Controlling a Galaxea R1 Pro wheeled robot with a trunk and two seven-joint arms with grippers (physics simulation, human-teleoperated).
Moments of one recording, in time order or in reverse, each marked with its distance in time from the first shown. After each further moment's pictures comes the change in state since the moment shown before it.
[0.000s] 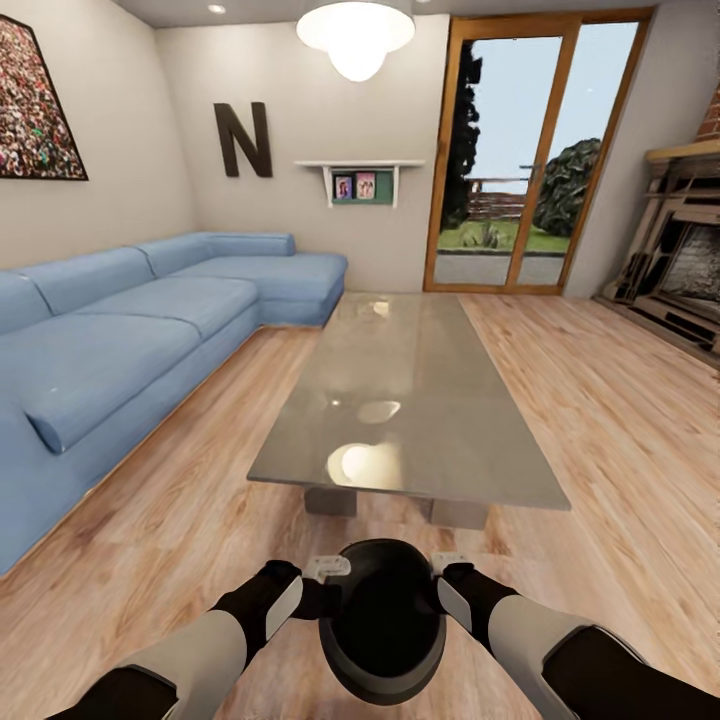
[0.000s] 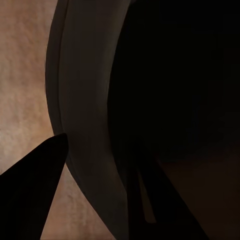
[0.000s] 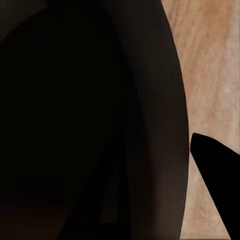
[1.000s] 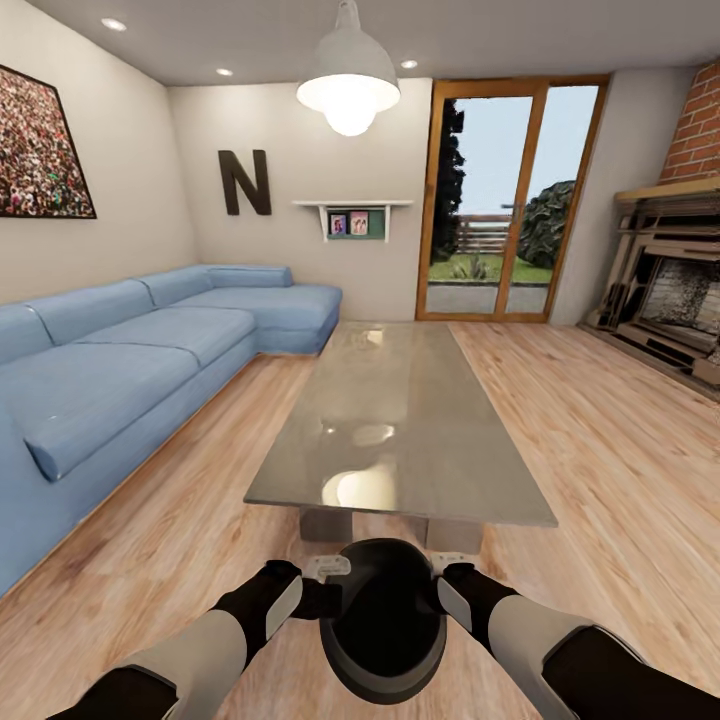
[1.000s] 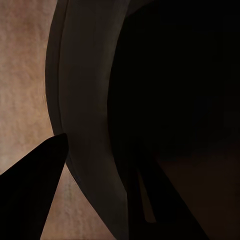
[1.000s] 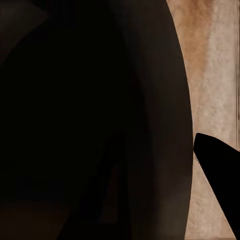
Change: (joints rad) left arm 0.000 0.000 0.004 -0.001 0.001 0.000 -0.004; right arm 0.000 0.000 -0.002 0.000 -0.002 0.000 -0.002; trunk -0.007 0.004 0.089
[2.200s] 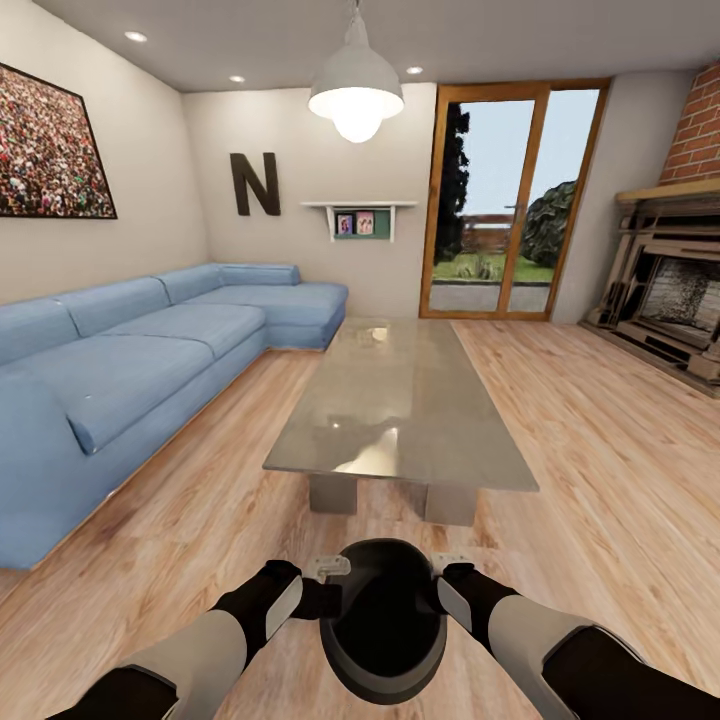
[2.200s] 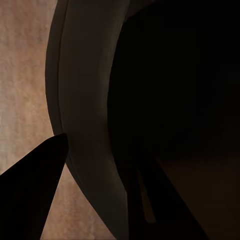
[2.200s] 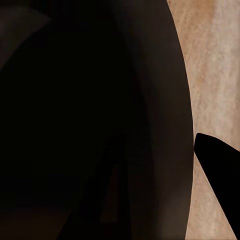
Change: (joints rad) left arm 0.000 0.000 0.001 0.000 0.001 0.002 0.000; right arm 0.000 0.000 0.000 0.000 0.001 0.000 0.000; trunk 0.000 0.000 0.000
